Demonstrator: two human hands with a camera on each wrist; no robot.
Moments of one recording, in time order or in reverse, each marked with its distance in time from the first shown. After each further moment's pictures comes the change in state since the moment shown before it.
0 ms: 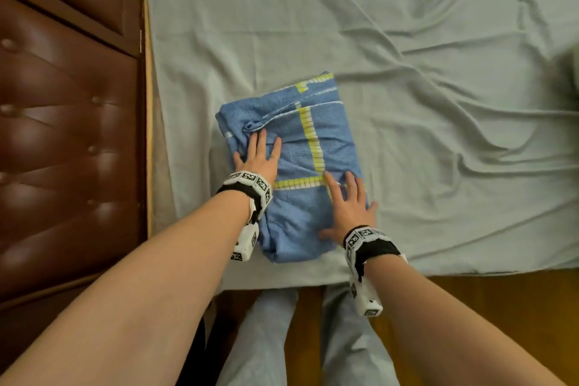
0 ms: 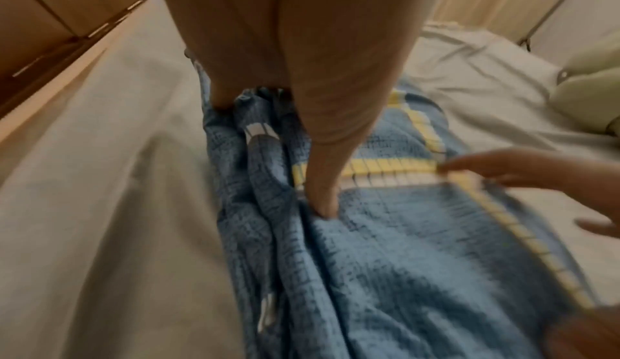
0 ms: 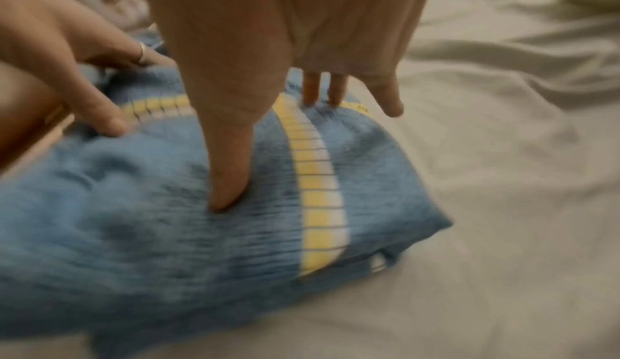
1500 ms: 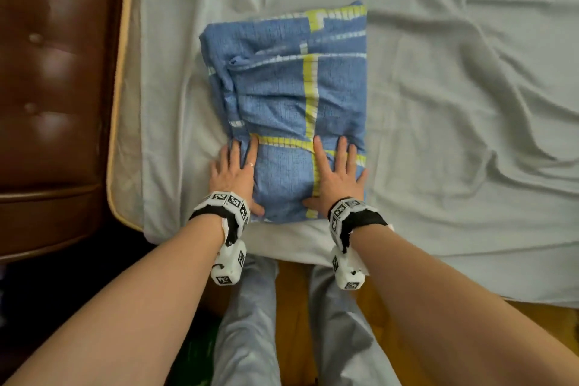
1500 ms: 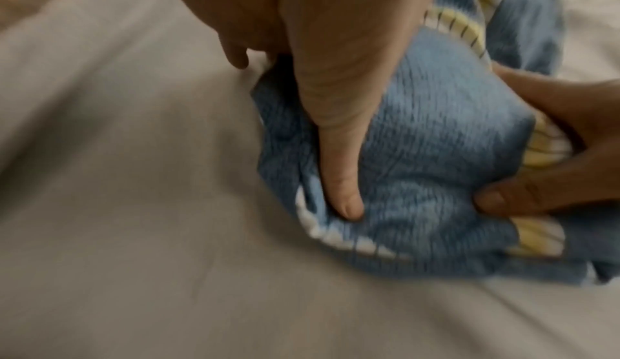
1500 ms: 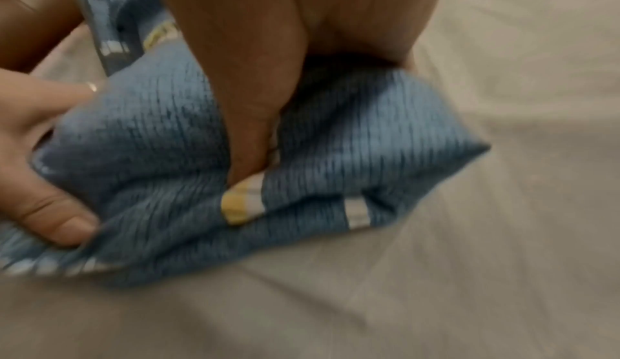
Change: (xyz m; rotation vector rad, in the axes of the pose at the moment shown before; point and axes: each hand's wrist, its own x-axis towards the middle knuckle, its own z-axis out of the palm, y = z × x) left_hand -0.022 0.024 0.150 -0.143 0.046 -0.282; right_hand 0.061 0.037 0.052 -0.165 -0.060 -0.170
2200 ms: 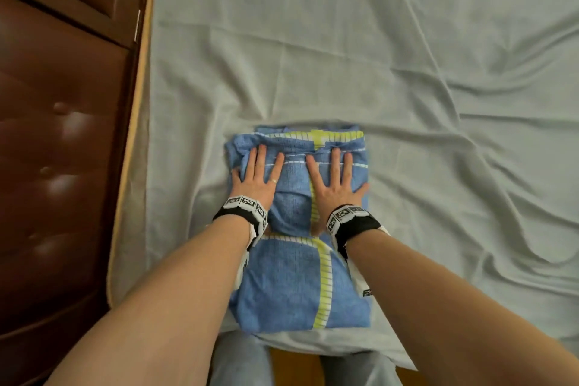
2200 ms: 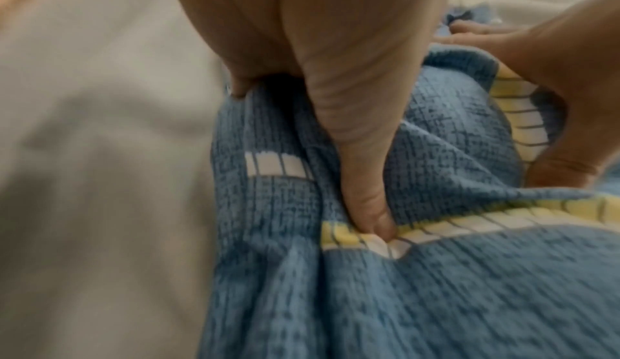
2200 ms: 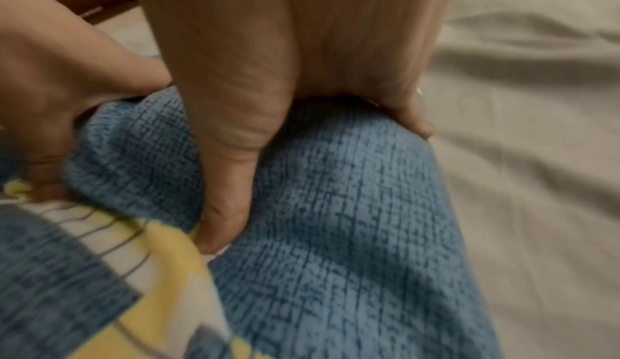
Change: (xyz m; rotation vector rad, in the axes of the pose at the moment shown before) left_hand 0.156 0.014 -0.152 0.073 -0.112 0.161; right_hand 0.152 -0.053 -0.145 -0.246 -0.091 0.000
